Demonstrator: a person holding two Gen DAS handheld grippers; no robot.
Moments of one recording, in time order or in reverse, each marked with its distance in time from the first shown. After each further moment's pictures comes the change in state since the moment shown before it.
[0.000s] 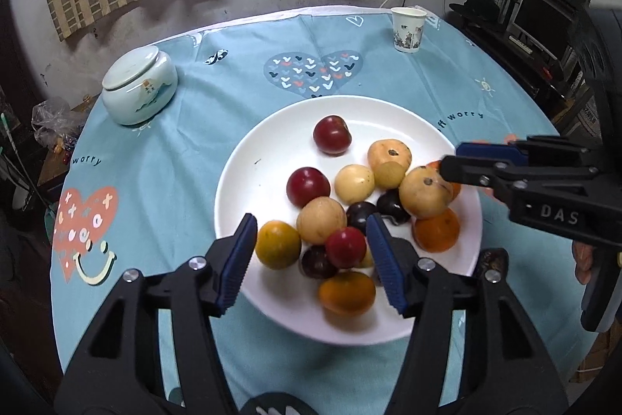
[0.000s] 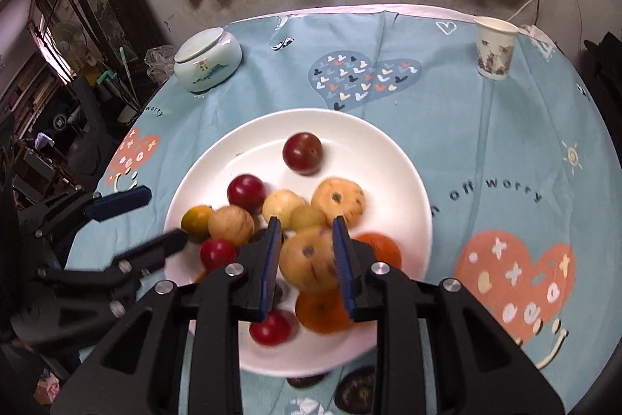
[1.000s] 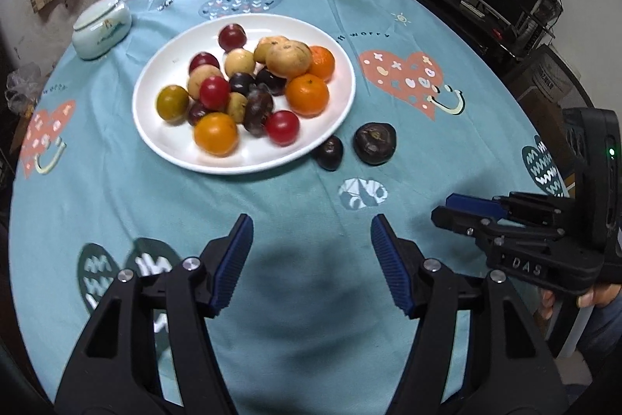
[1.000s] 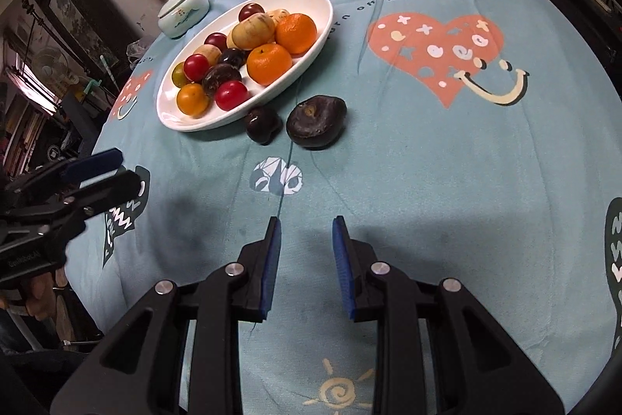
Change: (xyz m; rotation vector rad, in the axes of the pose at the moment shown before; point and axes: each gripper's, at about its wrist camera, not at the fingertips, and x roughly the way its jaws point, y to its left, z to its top) left arm -0.051 -0.089 -0.104 0.002 0.113 -0.147; right arm -0.072 -0.028 -0.188 0.203 0.077 -0.009
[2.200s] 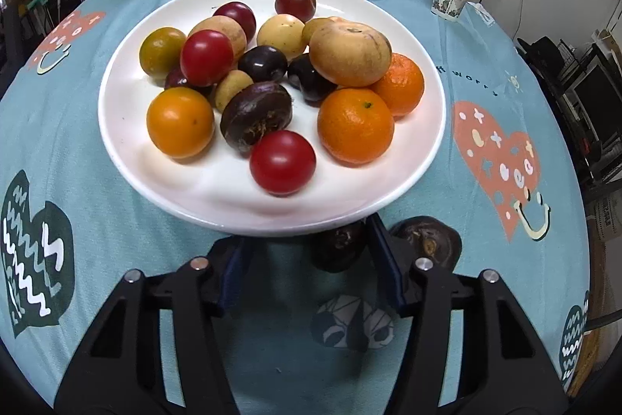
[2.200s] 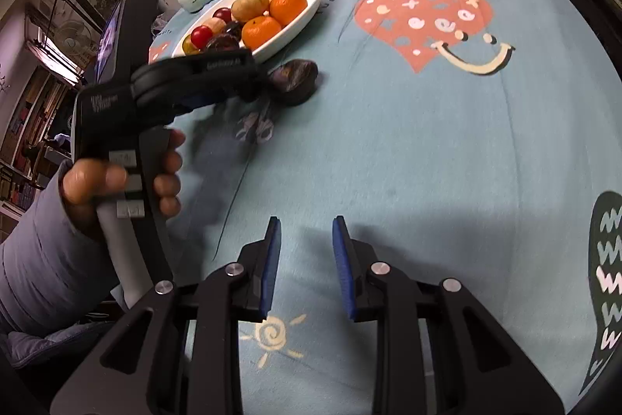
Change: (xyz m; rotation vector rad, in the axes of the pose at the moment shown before) left arm 0.104 -0.007 0.036 -0.447 -0.057 0.202; right arm -0.021 -0.043 -0.019 -0.079 0.078 0.072
